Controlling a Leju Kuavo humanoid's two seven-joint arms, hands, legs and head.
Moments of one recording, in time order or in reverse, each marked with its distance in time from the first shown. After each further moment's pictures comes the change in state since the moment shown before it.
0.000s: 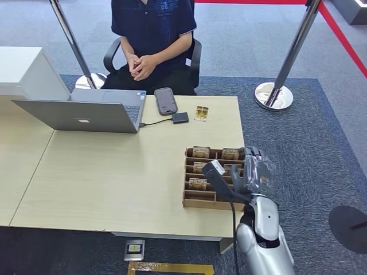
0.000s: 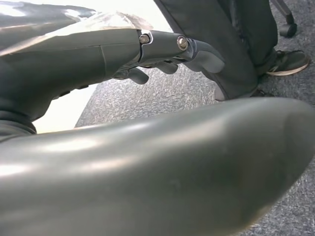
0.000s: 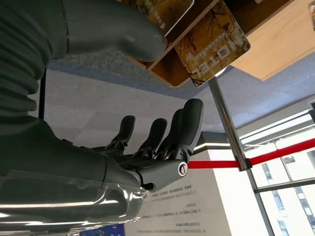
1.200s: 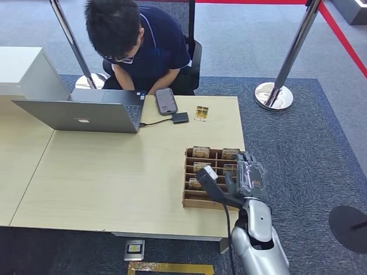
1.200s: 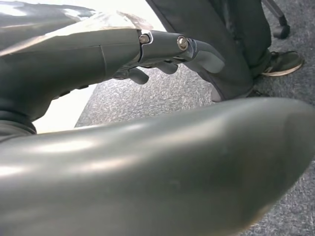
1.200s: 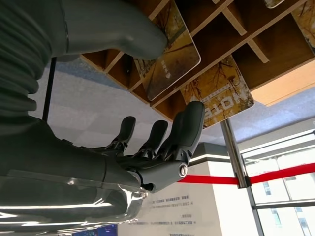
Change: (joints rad) left arm 0.000 0.000 -0.012 0.004 -0.016 -0.003 -0.002; right arm 0.000 0.006 0.023 0.066 0.018 0.017 0.020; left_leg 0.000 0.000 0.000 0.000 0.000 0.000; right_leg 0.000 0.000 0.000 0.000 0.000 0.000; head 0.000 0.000
